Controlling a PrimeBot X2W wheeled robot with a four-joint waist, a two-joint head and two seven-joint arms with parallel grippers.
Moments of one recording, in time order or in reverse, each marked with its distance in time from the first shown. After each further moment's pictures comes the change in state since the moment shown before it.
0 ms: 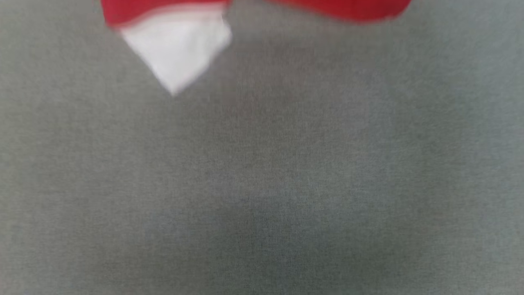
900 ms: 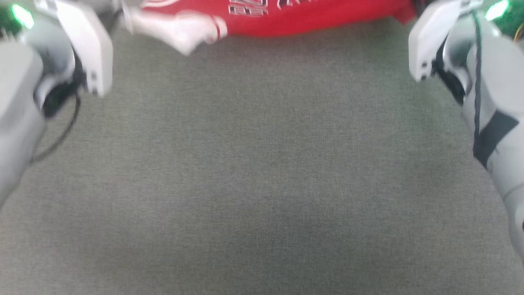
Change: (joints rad) left arm 0.486 -0.022 -0.191 -0.054 -0.227 -0.161 0.193; right arm 0.266 0.107 0.043 0.297 -0.048 -0.001 -0.130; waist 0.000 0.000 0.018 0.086
